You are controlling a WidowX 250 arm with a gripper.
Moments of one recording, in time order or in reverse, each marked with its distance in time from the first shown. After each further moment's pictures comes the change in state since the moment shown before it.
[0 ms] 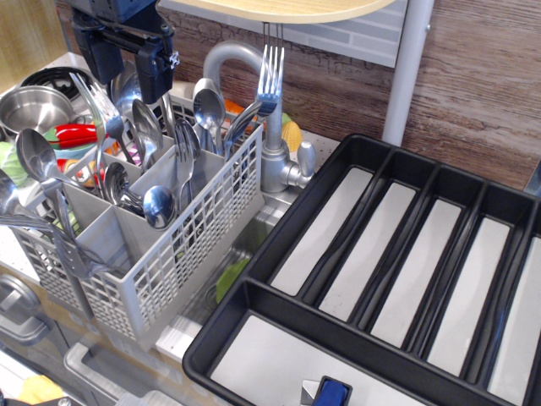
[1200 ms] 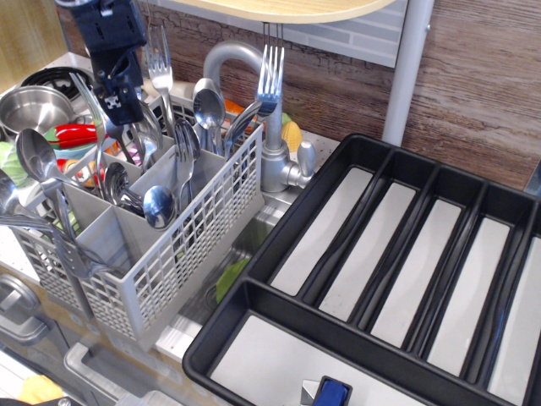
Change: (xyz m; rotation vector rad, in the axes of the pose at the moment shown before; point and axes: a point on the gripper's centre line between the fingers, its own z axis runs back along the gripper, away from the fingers) arm 0.012 0.024 -0.042 -0.047 -0.140 -0.892
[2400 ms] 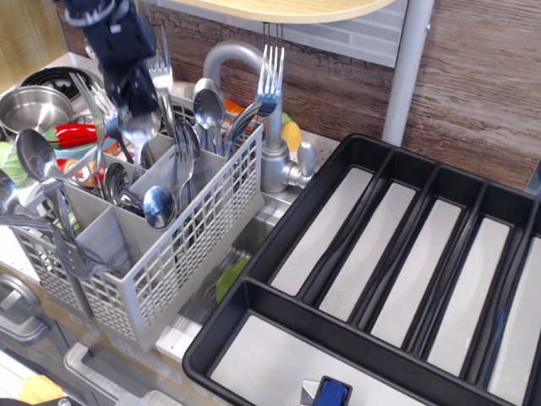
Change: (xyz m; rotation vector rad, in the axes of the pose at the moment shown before) arm 0.007 0.014 -0.001 -0.020 -0.046 0.003
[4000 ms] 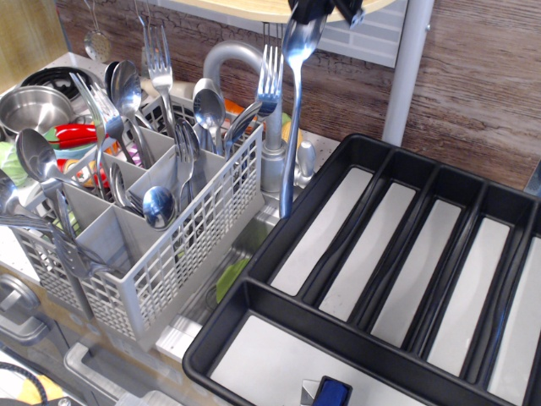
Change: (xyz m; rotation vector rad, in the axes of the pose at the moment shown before) arm 0.164 -0.059 0.067 0.359 0.063 0.341
